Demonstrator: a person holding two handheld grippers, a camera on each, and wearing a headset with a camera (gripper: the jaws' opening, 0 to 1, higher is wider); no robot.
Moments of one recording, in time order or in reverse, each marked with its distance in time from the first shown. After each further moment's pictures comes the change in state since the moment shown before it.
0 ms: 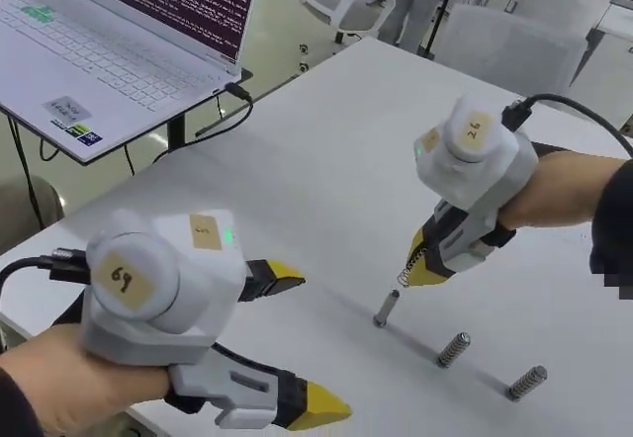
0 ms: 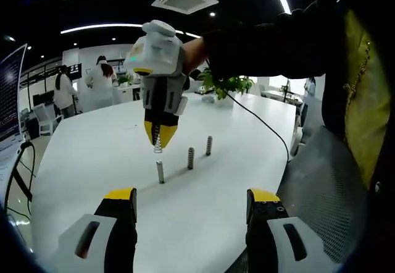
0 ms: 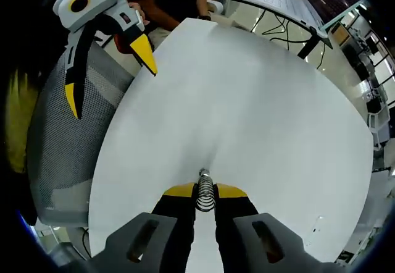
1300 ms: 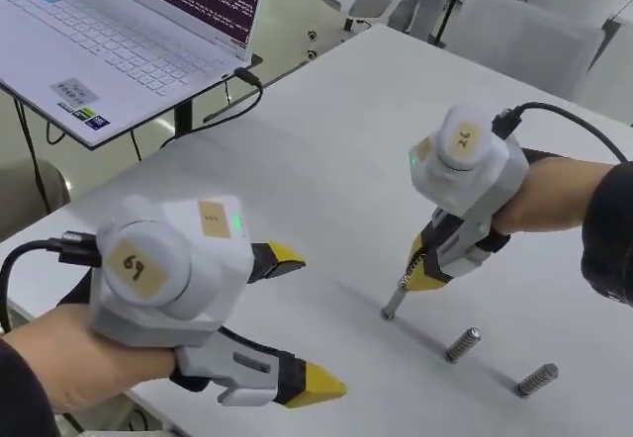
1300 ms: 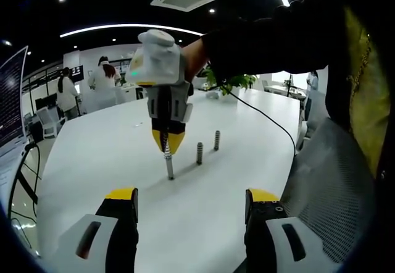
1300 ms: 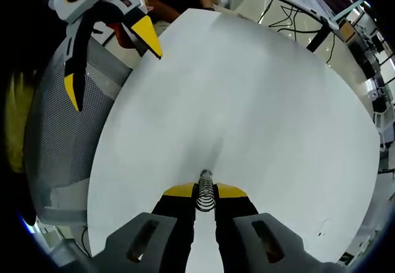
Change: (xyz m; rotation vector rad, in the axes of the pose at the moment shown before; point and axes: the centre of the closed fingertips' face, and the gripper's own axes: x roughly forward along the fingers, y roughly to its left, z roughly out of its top) left arm 0.000 0.012 -0.008 0.021 0.009 0.026; right arm 0.026 0.001 -0.005 -0.002 0.043 0.043
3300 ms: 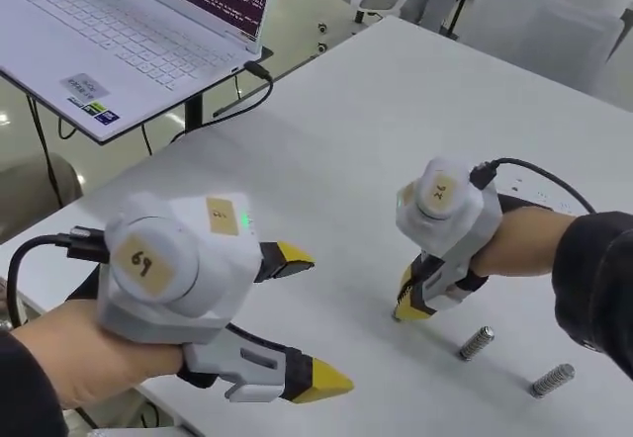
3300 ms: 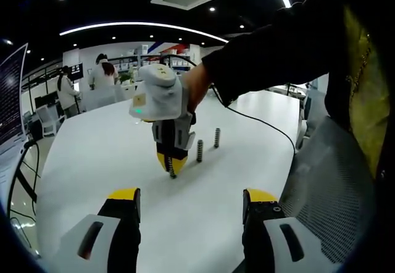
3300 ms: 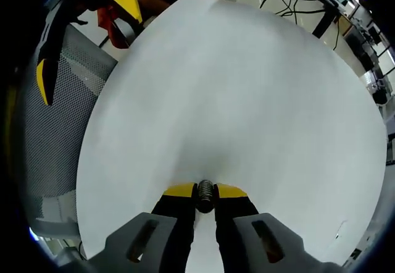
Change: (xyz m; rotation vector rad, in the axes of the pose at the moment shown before) left arm 0.000 0.000 -0.004 -0.004 0.014 -0.006; right arm 0.055 0.000 -0.008 0.041 -0.009 0.000
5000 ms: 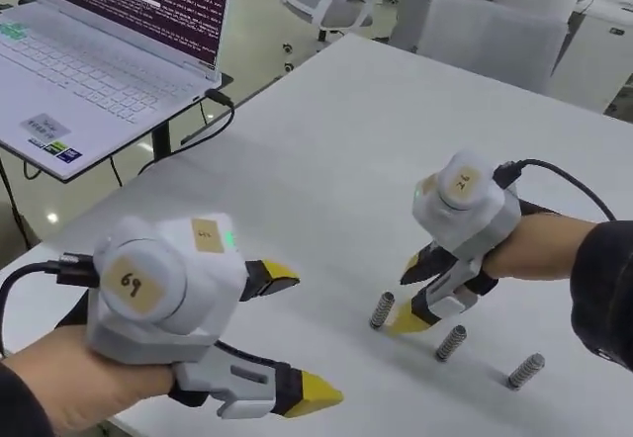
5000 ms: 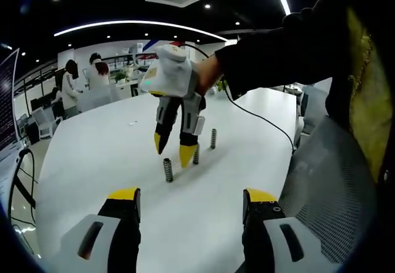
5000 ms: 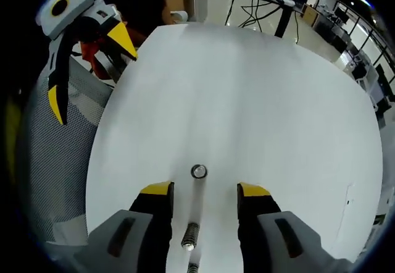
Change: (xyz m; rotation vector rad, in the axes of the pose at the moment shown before) left arm 0.010 -0.005 0.009 0.023 0.022 -0.029; right arm -0.040 -0.004 -0.015 0.198 -0.175 -0.086
